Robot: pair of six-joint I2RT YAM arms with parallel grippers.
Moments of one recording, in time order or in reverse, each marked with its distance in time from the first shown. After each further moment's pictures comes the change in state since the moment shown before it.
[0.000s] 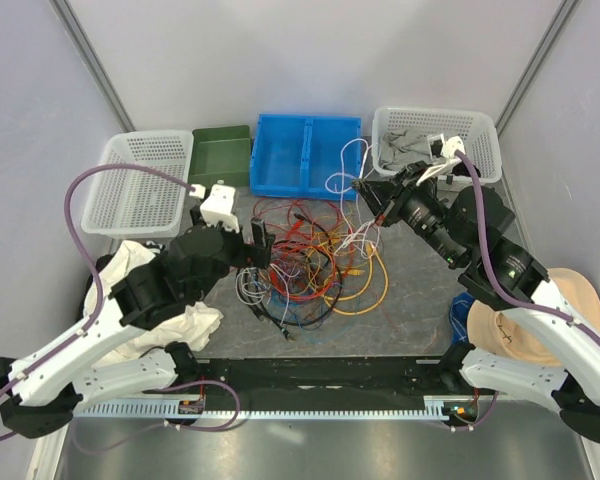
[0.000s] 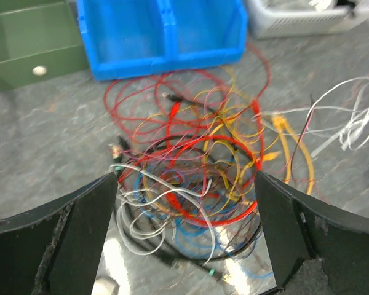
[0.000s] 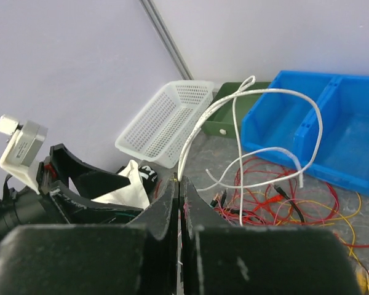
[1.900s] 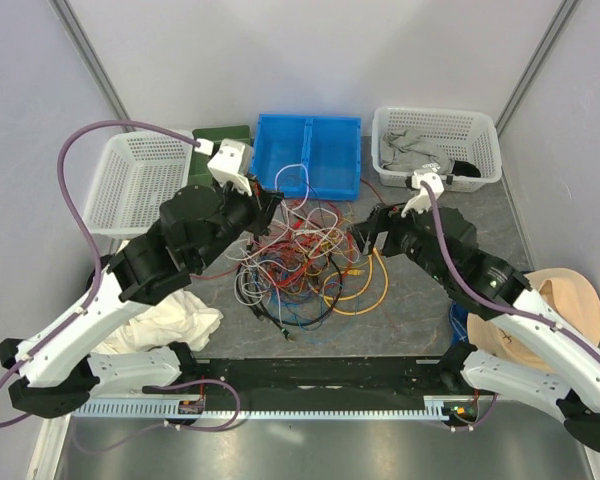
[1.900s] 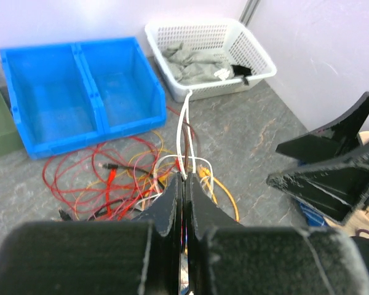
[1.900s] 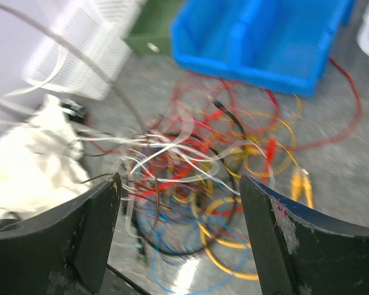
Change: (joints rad) left arm -0.002 0.157 0.280 0.111 0.169 0.051; right arm -0.022 -0.056 -0.210 -0.213 0.087 0.003
